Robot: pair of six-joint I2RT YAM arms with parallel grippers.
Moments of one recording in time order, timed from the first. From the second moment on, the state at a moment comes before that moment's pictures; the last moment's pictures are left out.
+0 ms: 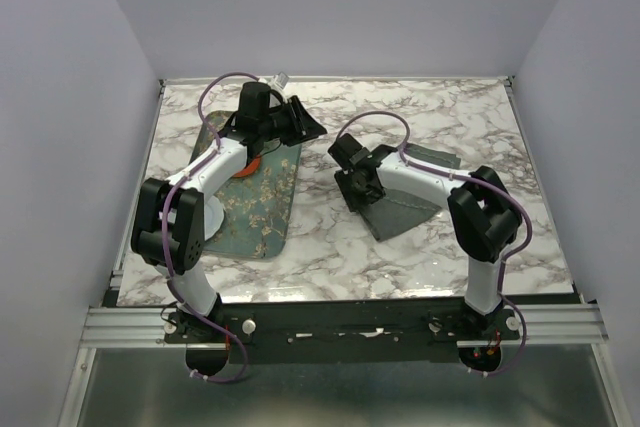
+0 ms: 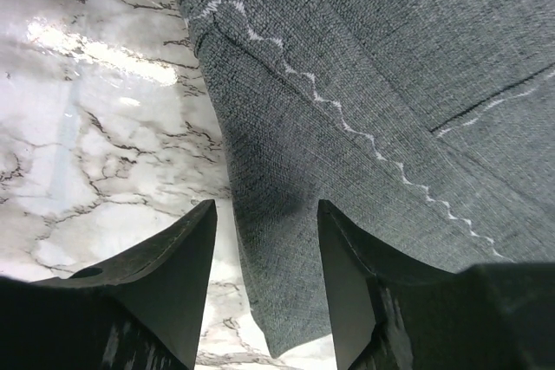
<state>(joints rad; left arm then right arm) -0.31 1.72 1.26 0.00 0.54 -0.75 0.74 1.92 1.37 -0.71 0.20 0.27</state>
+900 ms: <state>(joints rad) -0.31 1.72 1.25 0.02 0.56 -0.77 0.78 2.00 1.45 -0.79 0.28 0.27</state>
